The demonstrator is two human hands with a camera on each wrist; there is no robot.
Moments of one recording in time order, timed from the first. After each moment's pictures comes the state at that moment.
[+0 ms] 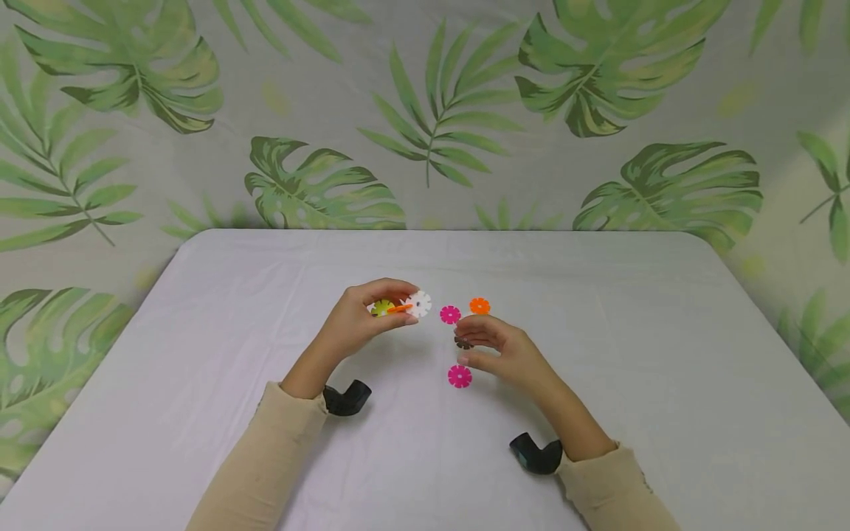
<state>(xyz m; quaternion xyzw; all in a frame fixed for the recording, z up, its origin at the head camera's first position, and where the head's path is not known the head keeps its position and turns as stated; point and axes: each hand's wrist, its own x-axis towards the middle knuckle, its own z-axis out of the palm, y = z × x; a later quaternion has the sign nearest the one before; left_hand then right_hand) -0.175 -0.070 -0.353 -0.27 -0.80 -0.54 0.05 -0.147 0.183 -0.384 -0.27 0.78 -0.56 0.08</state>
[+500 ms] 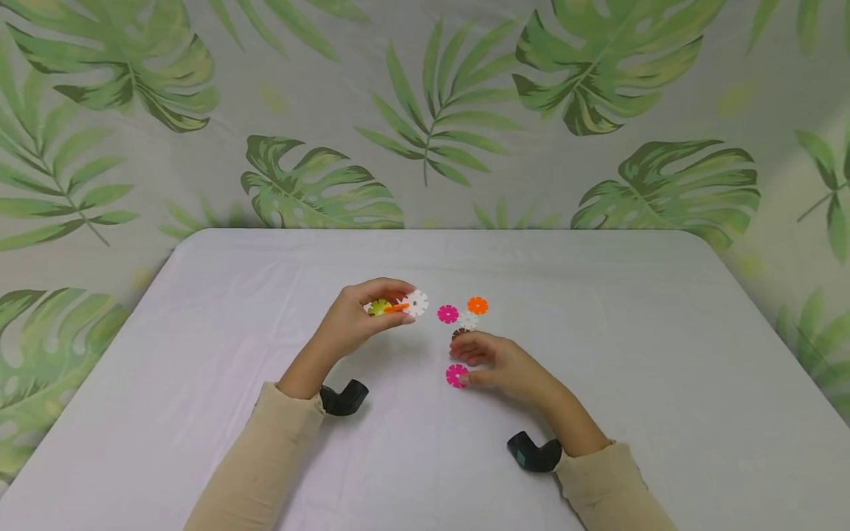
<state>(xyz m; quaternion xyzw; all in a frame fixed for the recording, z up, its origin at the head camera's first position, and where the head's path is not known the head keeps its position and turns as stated) -0.175 -0.071 -0.354 -0.27 -0.80 -0.54 0.04 -0.153 0.188 -0.406 -0.29 0.79 -0.52 0.16</state>
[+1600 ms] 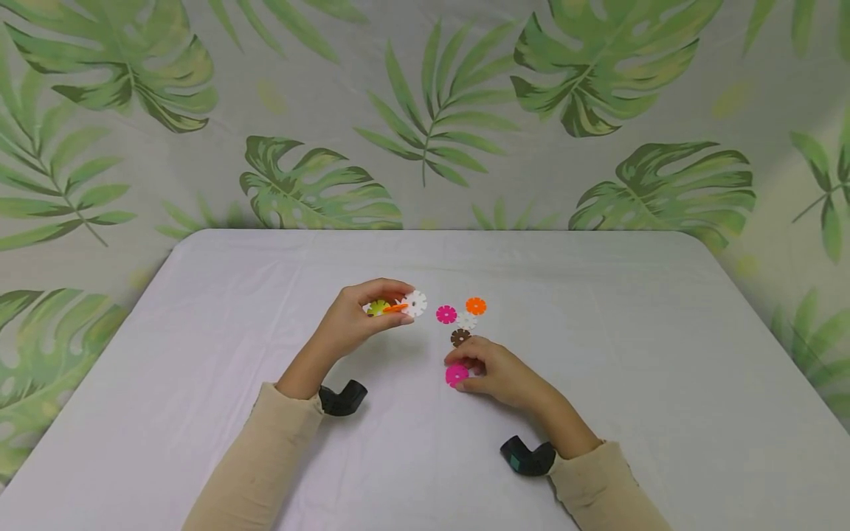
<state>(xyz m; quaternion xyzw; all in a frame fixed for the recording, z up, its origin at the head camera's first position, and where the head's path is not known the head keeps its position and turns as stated) -0.174 -0.071 -0.352 -0.26 -0.80 -0.54 0.03 -0.149 0.183 -0.412 -0.30 0.85 -0.42 0.12</state>
